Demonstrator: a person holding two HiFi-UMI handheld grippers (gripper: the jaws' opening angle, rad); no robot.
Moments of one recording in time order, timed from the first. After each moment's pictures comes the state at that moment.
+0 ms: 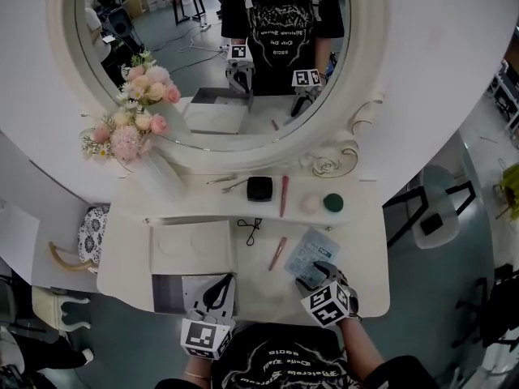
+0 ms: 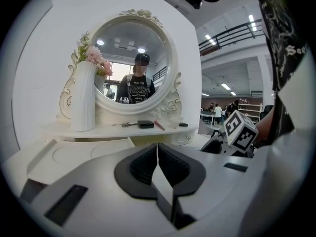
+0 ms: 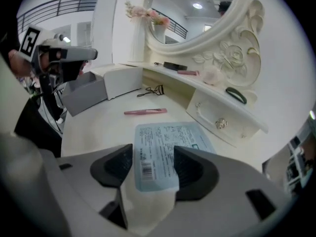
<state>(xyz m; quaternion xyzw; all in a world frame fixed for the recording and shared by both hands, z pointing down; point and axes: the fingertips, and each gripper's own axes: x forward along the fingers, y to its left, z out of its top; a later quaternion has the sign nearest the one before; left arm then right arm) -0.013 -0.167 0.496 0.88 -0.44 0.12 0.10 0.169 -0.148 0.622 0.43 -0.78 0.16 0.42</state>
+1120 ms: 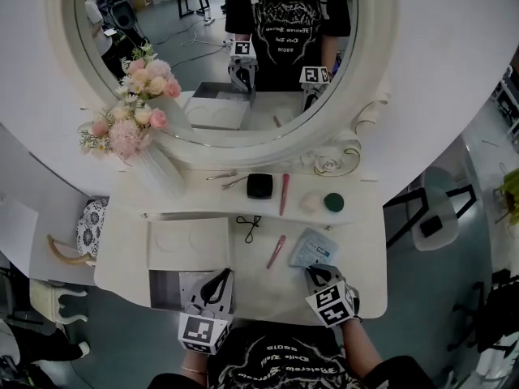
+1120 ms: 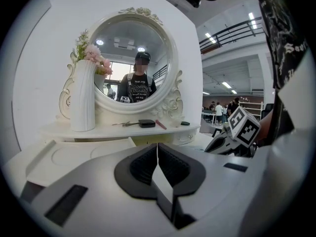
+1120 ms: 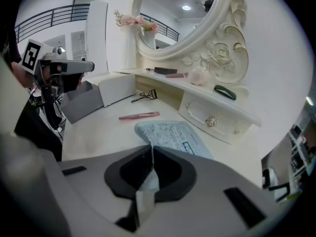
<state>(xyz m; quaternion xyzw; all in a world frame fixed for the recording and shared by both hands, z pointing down) -0.012 -0.174 0.501 0.88 -0.45 0.13 0.09 0.182 -0.153 0.610 0.45 -0.79 0.16 0.38</state>
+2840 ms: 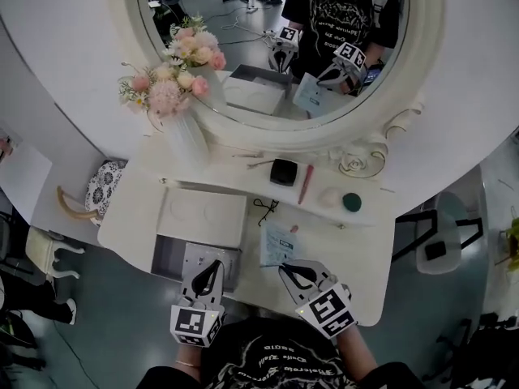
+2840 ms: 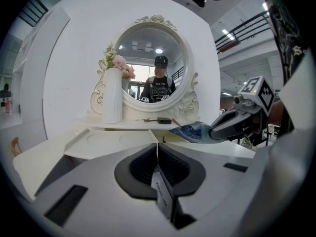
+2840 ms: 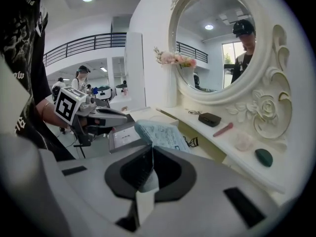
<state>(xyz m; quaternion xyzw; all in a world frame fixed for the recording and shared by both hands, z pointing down) -0.055 -0.140 0.503 0.82 -0.55 0.11 0.12 0.080 -0.137 0.503 0.29 -0.92 0.10 0.27</state>
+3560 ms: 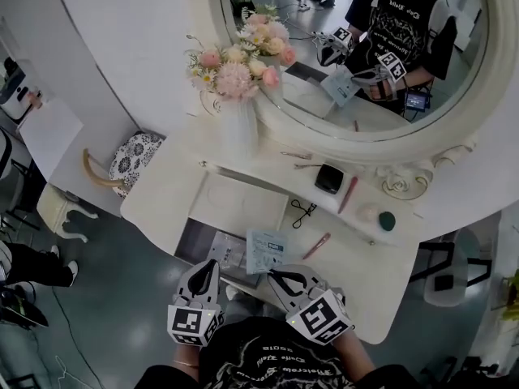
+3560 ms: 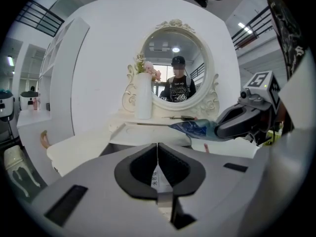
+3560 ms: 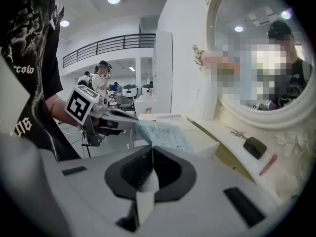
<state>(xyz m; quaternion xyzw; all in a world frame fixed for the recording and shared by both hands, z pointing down) -0.136 -0.109 0.508 0.74 -0.64 0.11 0.14 -0.014 -0.114 0.493 0.14 -0.95 0.03 0.27</state>
